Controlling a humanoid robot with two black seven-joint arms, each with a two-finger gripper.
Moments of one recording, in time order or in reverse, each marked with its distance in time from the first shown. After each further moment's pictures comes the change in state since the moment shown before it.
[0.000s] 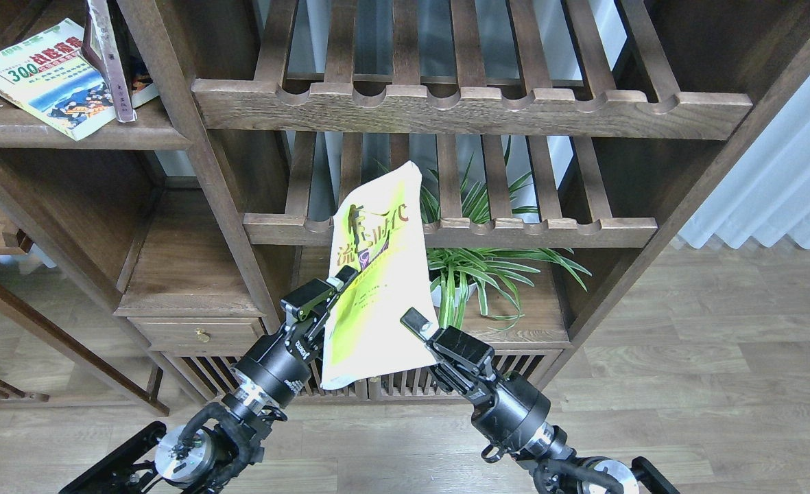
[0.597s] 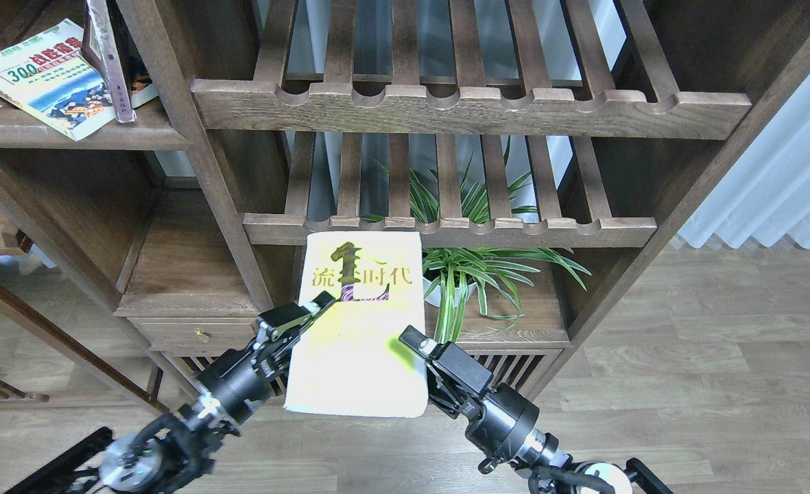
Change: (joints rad) left arm 0.023 0.245 0.017 -0.064 0.003 0.000 0.072; right arm 0.033 0.000 -0.005 -0.098 -0.069 0.000 0.002
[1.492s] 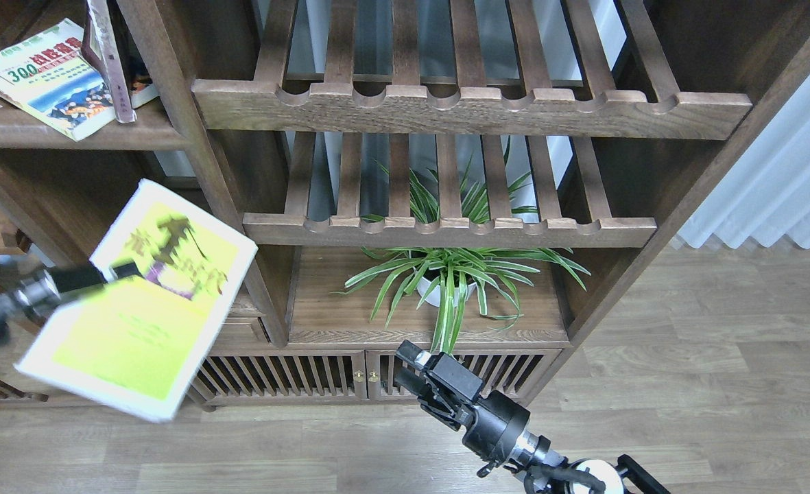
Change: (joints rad) left arm -0.276 0.957 -0.032 -0.259 0.001 0.001 0.147; right arm 0.054 0.000 -0.031 -0.118 0.000 0.000 0.000
